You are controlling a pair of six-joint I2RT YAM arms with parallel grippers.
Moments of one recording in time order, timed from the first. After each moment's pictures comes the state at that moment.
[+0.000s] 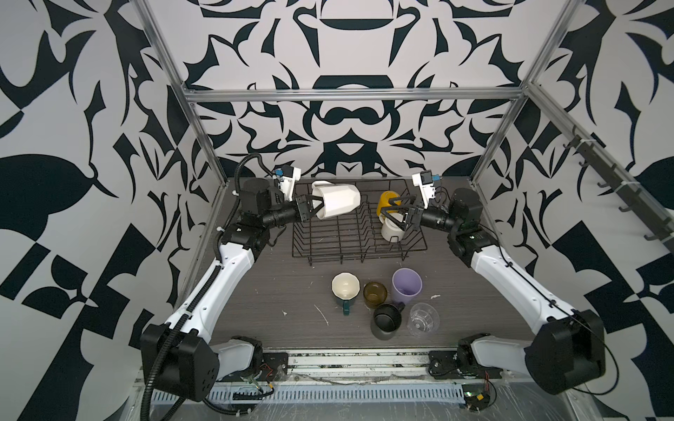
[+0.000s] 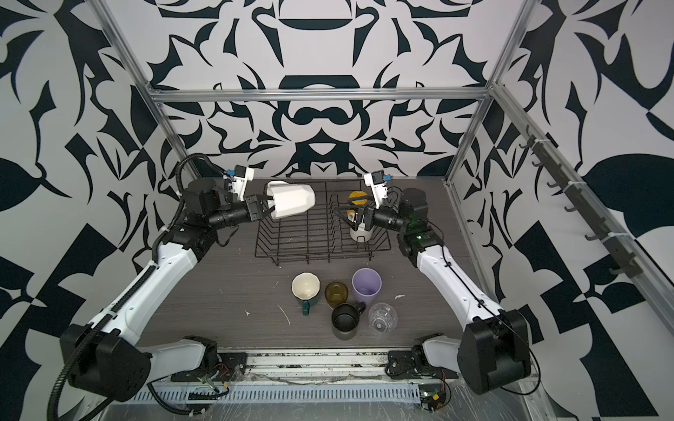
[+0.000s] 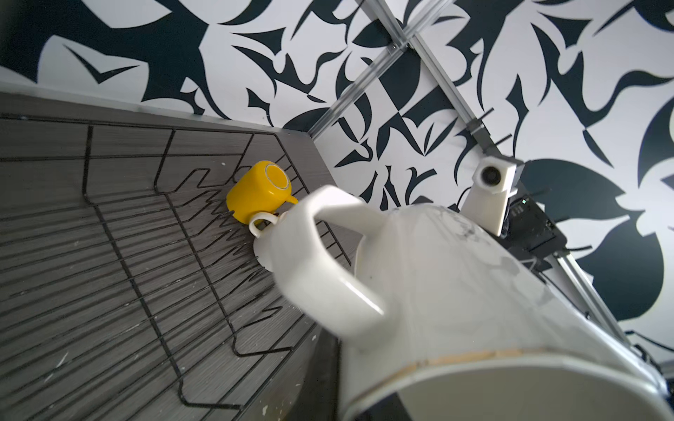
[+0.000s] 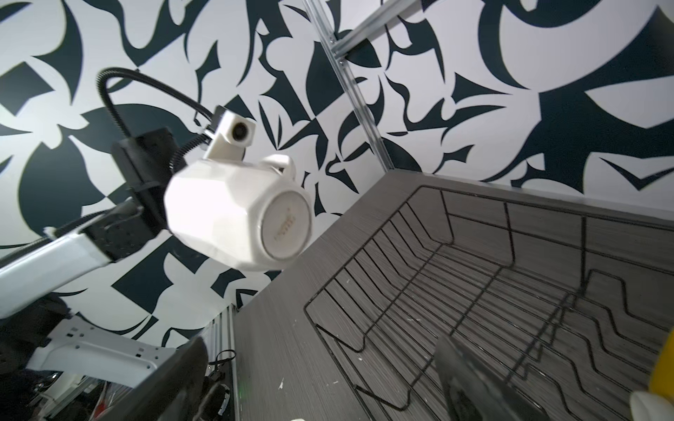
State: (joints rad) left arm -0.27 1.25 1.08 -0.07 0.82 -0.58; right arm 0.25 1.26 0.97 0.24 -0.94 0.50
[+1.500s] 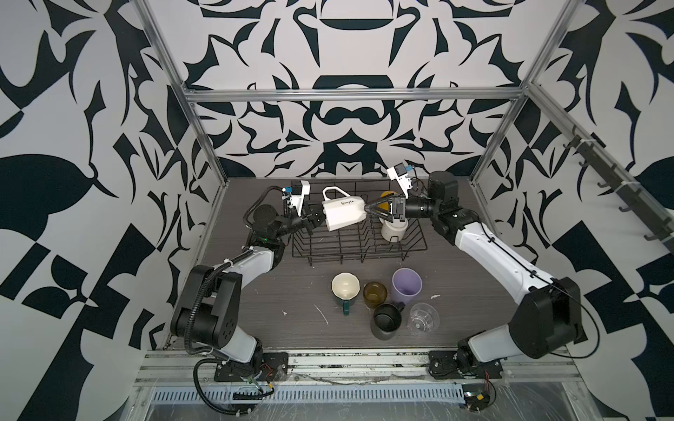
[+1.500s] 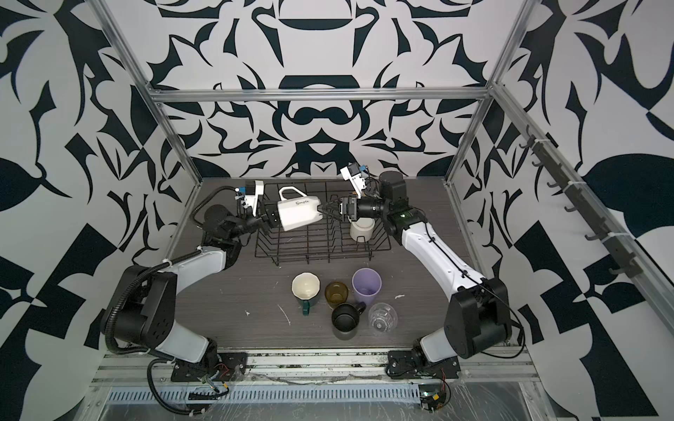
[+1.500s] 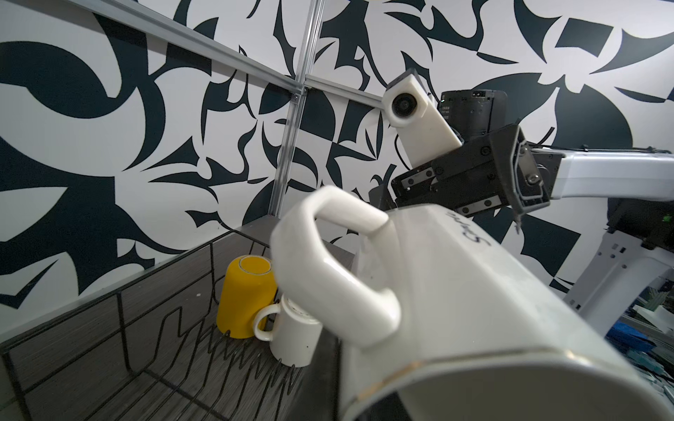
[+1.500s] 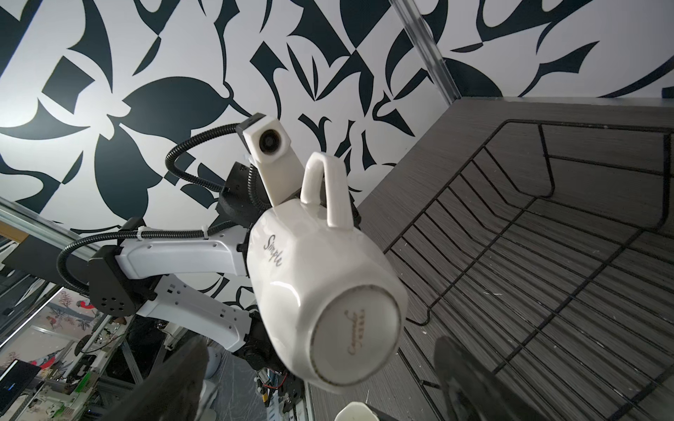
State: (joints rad) left arm -0.27 1.54 0.79 1.06 0.97 -0.53; right arm 0.34 1.48 1.23 -0.01 -1.07 0.52
